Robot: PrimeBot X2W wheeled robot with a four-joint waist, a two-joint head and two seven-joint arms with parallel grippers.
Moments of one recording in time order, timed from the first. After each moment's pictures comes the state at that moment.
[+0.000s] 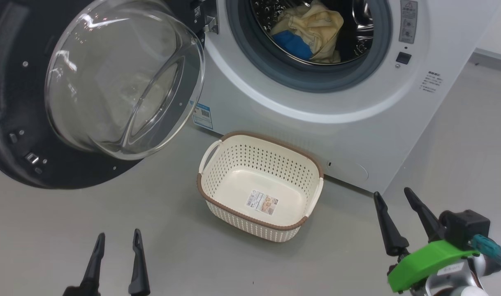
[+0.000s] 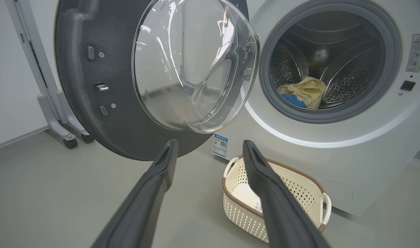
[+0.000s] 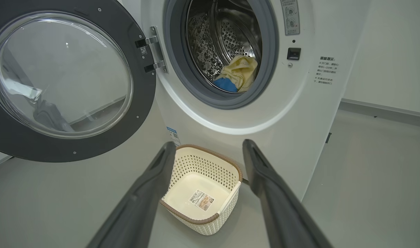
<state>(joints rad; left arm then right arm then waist) 0.13 0.17 -0.23 0.00 -0.26 0.25 -0.25 0.11 -0.06 0.07 -0.09 0.22 0.13 0.02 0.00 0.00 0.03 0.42</state>
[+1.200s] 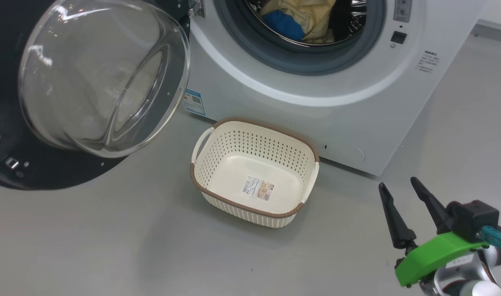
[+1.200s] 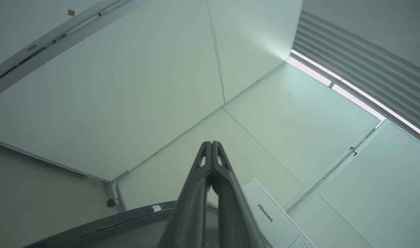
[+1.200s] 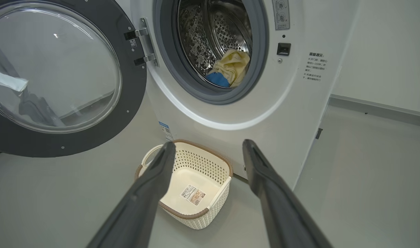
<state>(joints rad) -0.64 0.25 0.41 0.15 -1.09 -0.04 -0.06 0.11 -0.09 0.06 -0.17 0.20 0.13 0.07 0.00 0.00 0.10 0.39</state>
